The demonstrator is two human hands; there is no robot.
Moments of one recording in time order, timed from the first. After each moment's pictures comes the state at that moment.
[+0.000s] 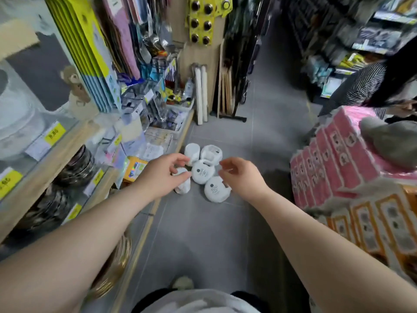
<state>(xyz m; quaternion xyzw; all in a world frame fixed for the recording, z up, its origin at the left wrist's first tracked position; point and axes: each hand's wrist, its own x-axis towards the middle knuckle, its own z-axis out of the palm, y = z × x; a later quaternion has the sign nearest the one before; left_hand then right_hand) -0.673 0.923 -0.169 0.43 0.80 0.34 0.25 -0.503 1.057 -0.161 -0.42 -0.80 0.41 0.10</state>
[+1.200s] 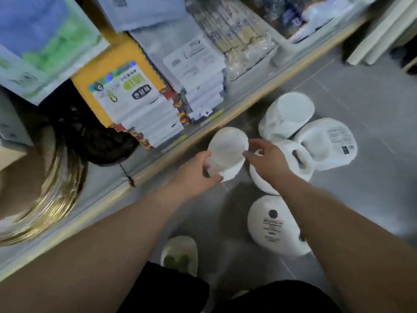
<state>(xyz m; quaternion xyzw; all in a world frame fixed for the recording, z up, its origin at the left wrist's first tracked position) -0.854 1.179 -0.749 0.03 0.89 0.32 0.33 -0.842 1.373 -0.747 -0.24 -0.85 0.43 -0.18</state>
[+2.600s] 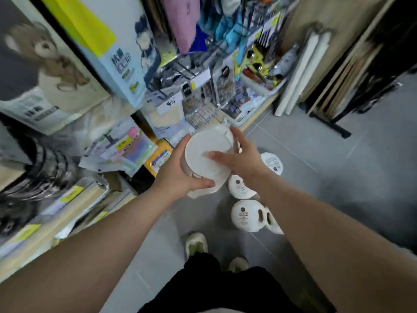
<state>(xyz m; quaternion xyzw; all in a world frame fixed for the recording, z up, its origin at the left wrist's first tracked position) -0.847 1.149 -0.289 0.07 0.84 0.49 0.25 -0.824 1.331 -0.293 -0.27 -0.67 0.69 -0.09</state>
